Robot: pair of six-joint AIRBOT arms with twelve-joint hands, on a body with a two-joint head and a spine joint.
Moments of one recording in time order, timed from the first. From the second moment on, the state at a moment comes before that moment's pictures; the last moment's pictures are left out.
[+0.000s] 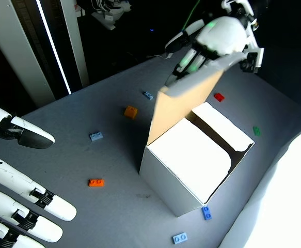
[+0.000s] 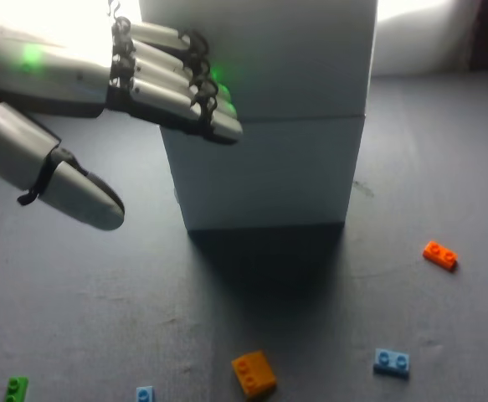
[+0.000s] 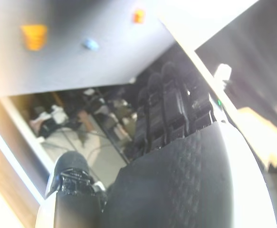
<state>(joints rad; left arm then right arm) 0.01 -1.03 1.55 1.74 -1.16 -0.42 -0.25 -0.45 0.78 0.34 0.35 -1.19</state>
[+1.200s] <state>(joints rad) 0.09 -1.20 1.71 1.69 -0.80 -0.40 -0.25 -0.45 0.78 0.34 0.35 -1.21</state>
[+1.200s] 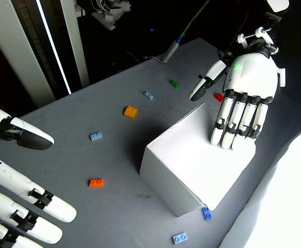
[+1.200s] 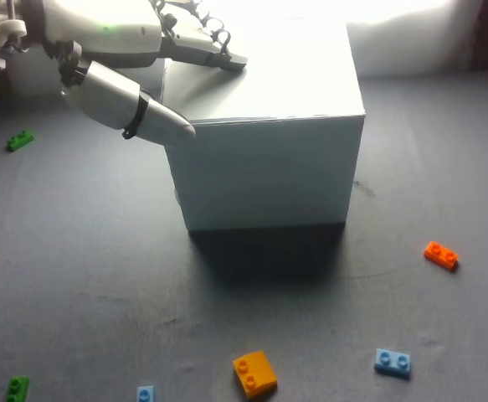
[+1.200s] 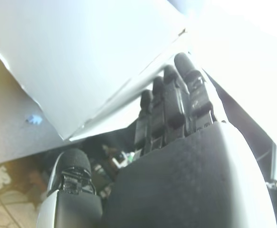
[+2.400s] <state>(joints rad) -0.13 -1.12 1.87 1.98 -1.06 -0.47 -0.28 -0.38 0.74 0.34 0.33 -1.22</state>
